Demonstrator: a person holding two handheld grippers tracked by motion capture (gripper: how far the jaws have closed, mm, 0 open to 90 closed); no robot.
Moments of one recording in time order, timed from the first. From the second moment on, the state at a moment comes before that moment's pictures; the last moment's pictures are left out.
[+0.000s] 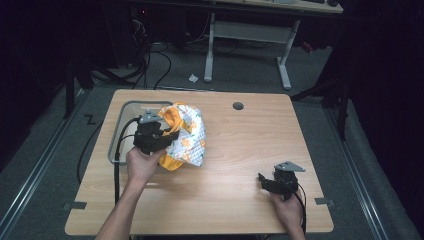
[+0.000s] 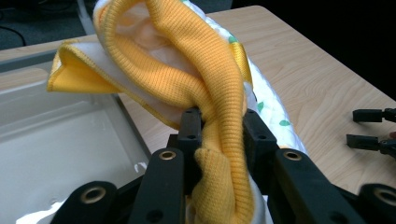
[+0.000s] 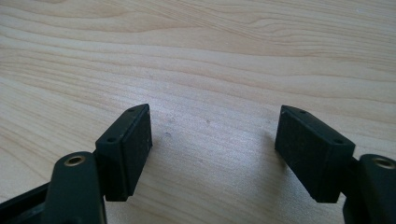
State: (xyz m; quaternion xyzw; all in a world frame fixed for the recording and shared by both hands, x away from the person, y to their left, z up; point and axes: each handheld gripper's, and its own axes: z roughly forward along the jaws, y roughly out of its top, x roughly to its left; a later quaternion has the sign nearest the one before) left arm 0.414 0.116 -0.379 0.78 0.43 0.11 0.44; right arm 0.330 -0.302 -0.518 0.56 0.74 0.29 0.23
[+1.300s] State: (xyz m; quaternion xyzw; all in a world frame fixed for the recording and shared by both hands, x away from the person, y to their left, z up) left arm 0.426 0.184 -0.372 0.76 0.48 0.16 0.42; right arm 0.330 -0.302 -0.518 0.56 0.74 0.29 0.23
